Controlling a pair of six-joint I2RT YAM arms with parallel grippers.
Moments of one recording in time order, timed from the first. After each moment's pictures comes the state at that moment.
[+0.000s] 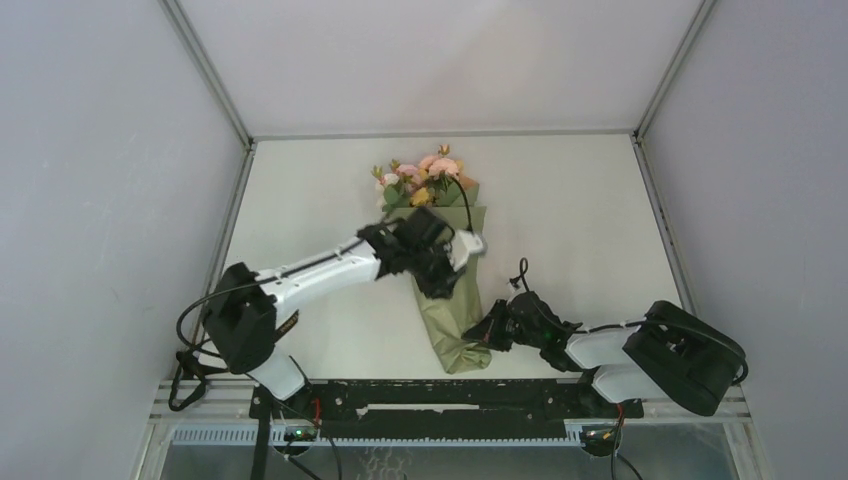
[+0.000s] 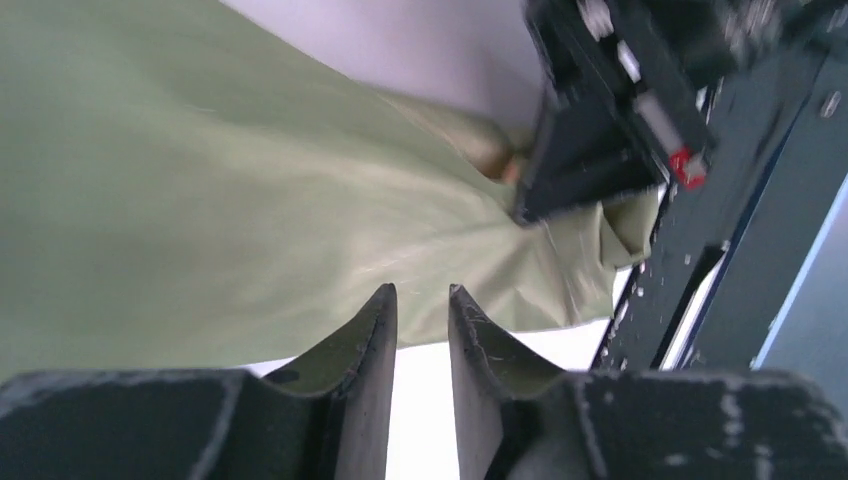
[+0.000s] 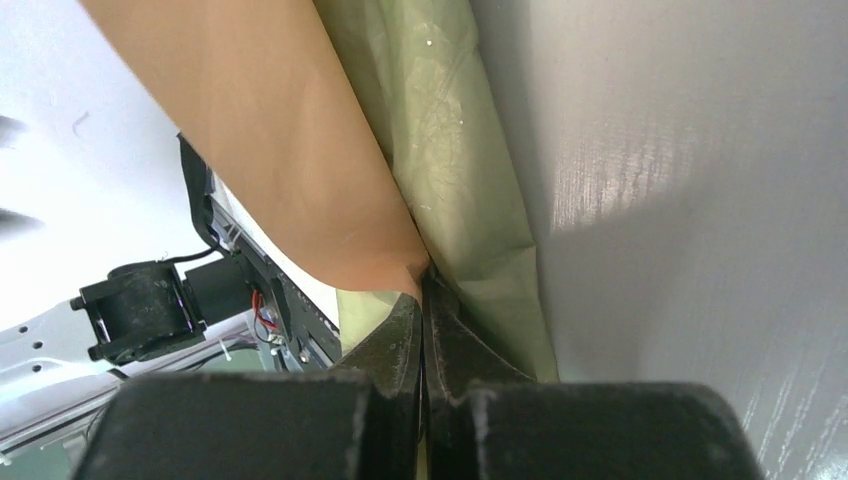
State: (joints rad) left arm -0.80 1.58 1.25 -0.60 0.38 0.19; right arm 0.82 1.32 0.11 0.56 -0.20 1.24
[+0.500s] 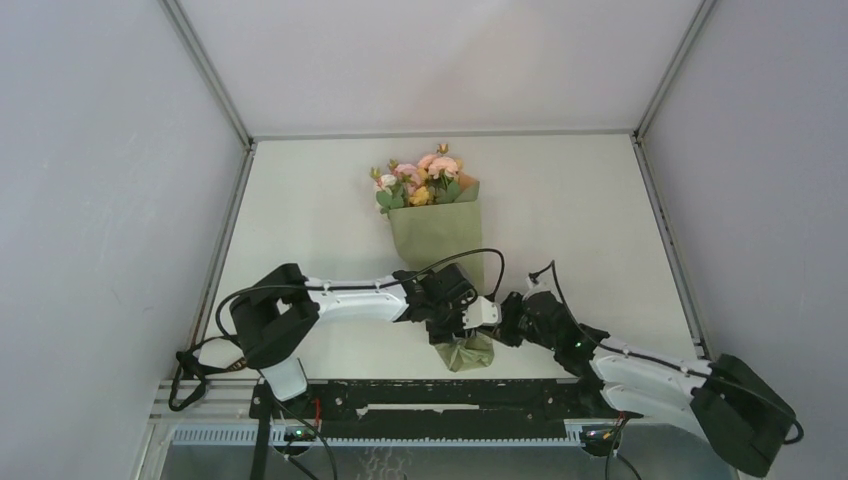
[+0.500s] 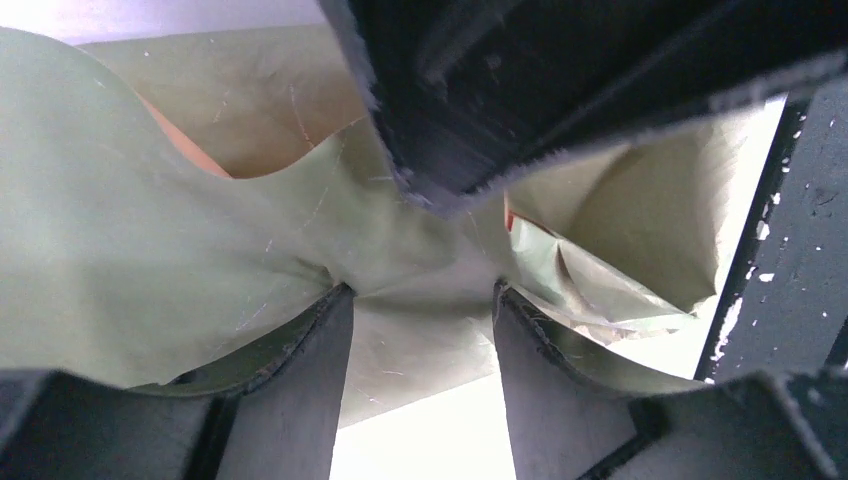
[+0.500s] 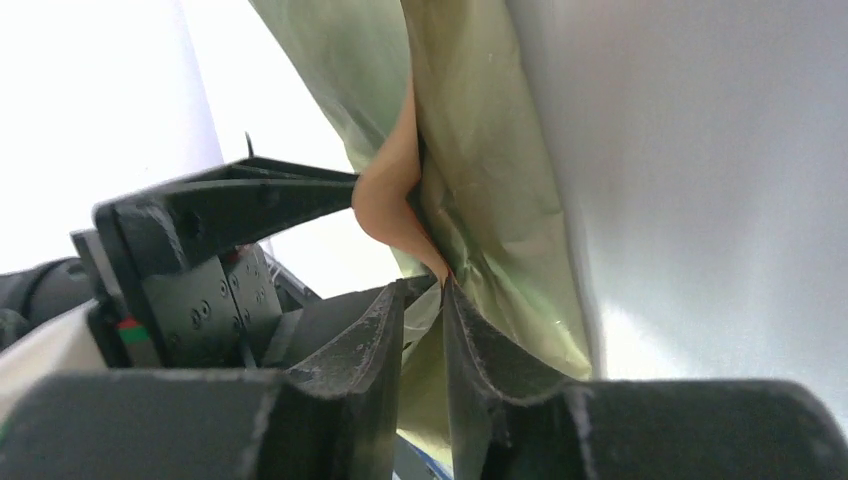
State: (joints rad) left arm -1.08 1.71 0.99 -0.38 0.19 0.41; right arm 0.81 0.96 0.11 0.27 -0.07 1.29
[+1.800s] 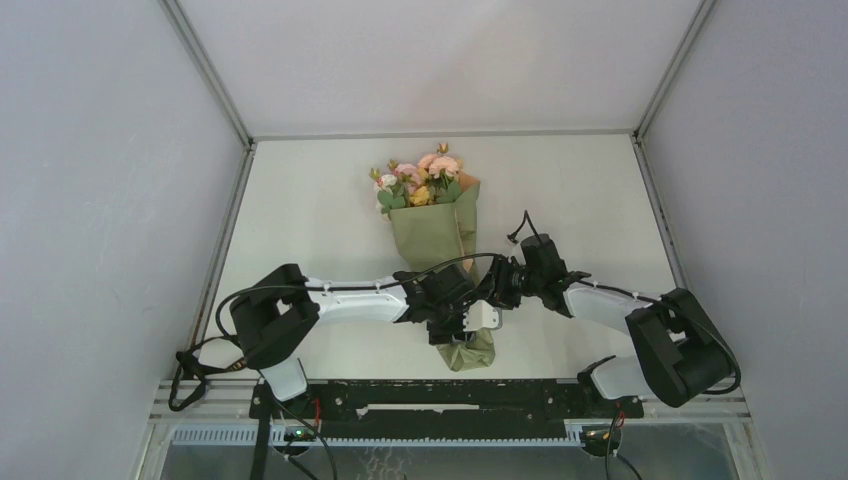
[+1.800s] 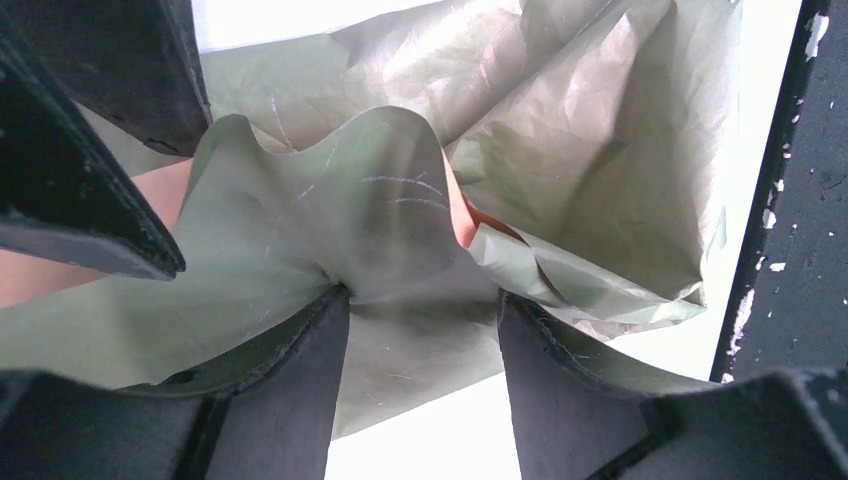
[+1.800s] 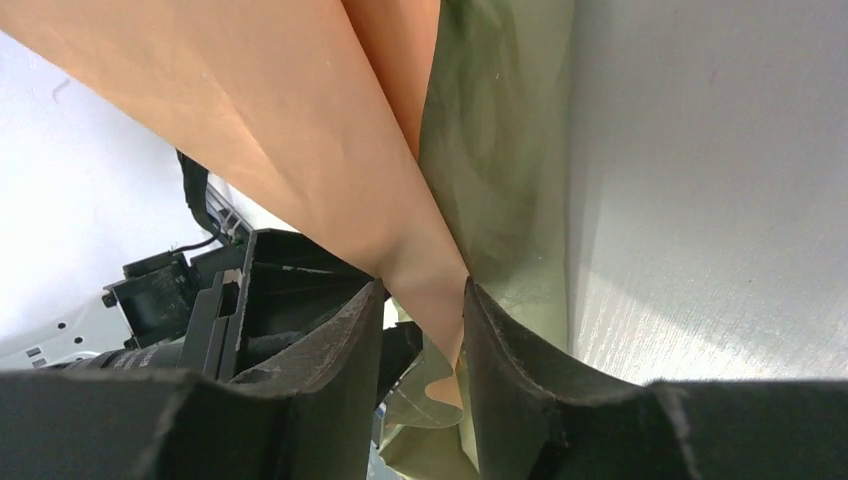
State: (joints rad) left arm -1.10 1.71 0.98 -0.36 0.19 0.50; right arm 0.46 1.38 0.49 0.08 -0.56 0.84
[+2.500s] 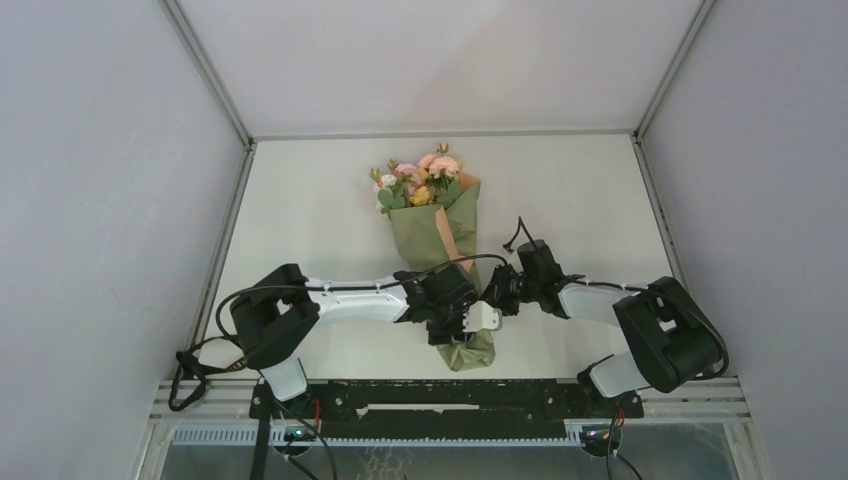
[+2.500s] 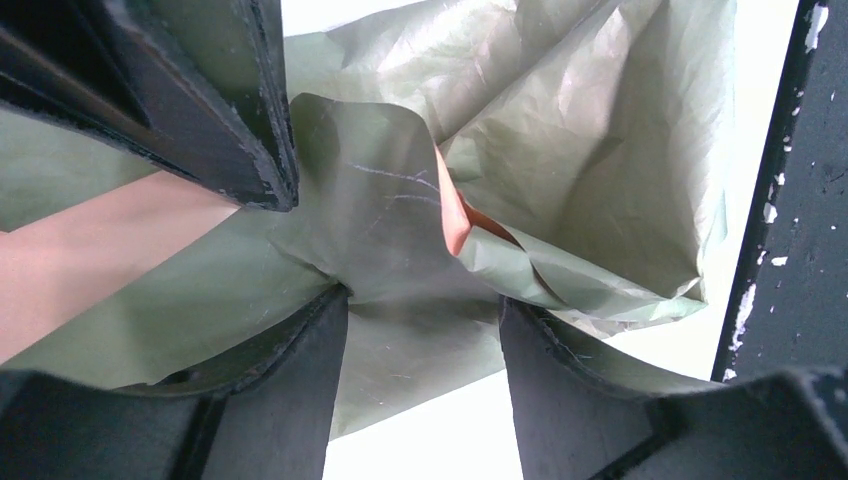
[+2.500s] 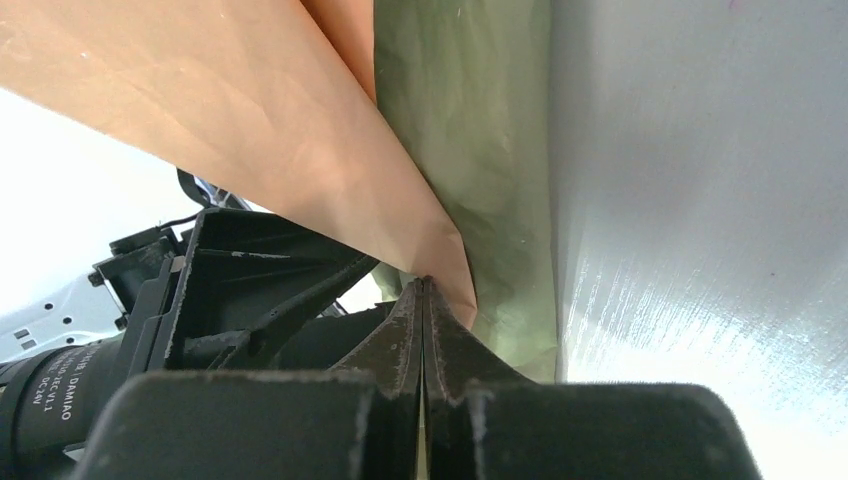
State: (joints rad) left arm -1.10 1.71 0.99 -0.37 0.19 0.51; right arm 0.47 1.44 0.46 0.11 -0.61 0.84
